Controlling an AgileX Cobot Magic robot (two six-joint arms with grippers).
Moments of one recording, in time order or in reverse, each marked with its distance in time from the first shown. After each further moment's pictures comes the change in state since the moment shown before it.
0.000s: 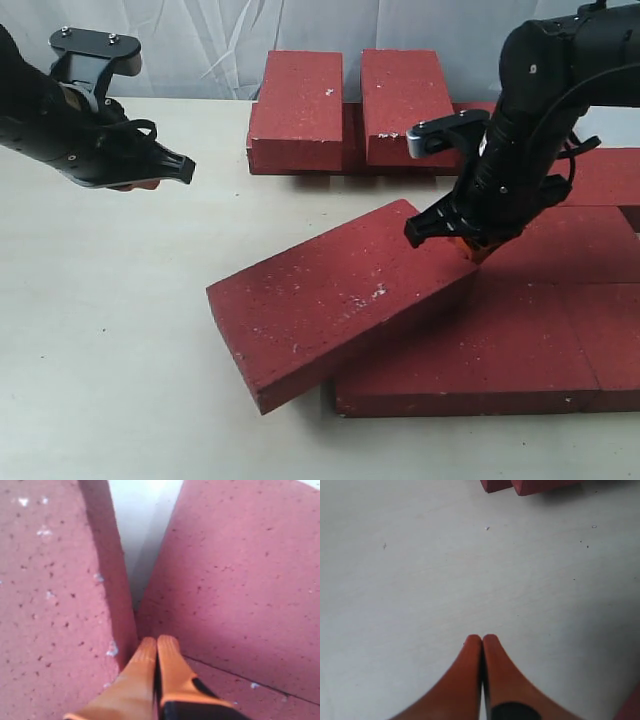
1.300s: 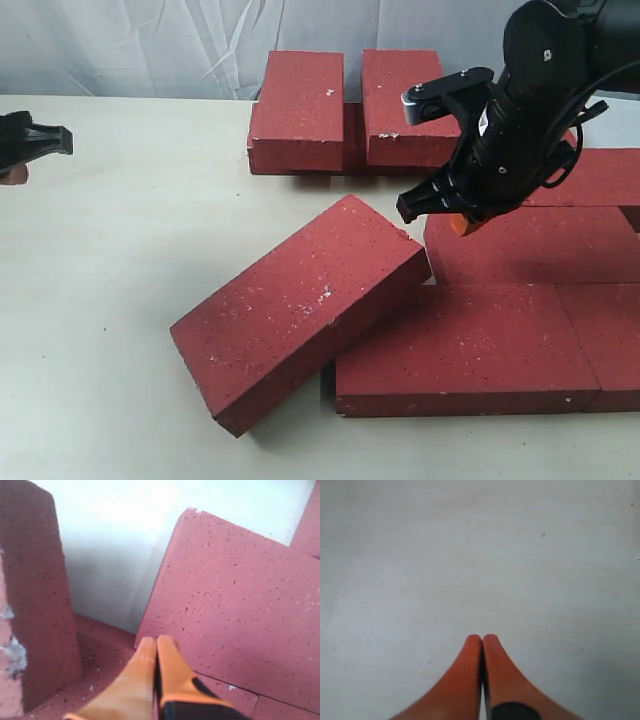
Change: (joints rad) left arm 0.273 -0.108 0.088 0.180 0.022 -0.321; right arm 0.060 -0.111 0.014 -0.120 -0.070 0.133
